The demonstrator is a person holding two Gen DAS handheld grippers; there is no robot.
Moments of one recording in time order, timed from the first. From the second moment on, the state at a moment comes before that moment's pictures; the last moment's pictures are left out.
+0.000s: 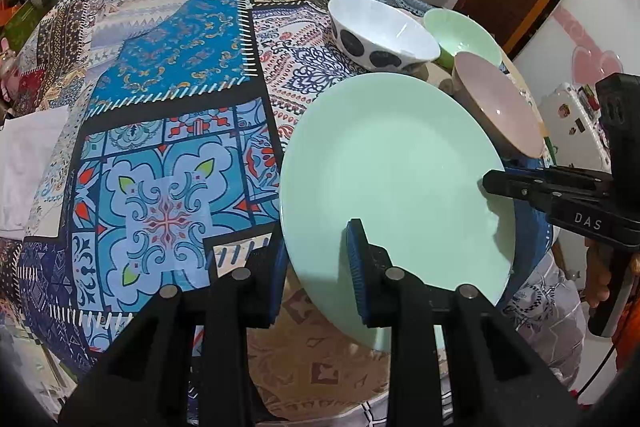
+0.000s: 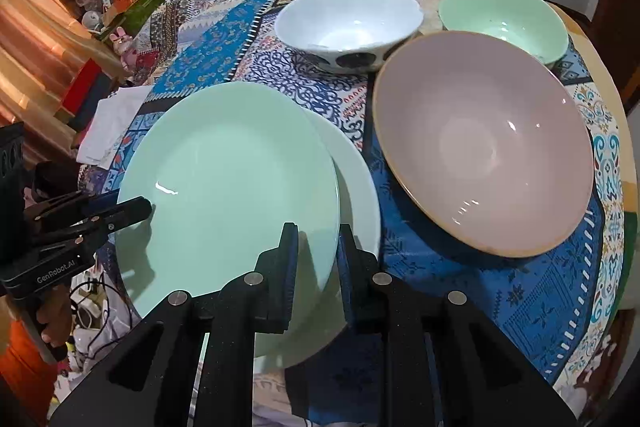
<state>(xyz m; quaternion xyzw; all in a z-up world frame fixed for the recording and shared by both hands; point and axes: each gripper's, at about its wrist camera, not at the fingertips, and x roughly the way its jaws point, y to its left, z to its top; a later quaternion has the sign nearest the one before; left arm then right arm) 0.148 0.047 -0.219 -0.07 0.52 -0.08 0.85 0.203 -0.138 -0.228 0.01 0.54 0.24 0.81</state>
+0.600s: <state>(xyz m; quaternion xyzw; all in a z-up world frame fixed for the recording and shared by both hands) 0.153 0.035 -0.222 -0.02 0.51 -0.05 0.86 0.195 -0.145 -0.229 0.01 0.53 0.24 0.81</state>
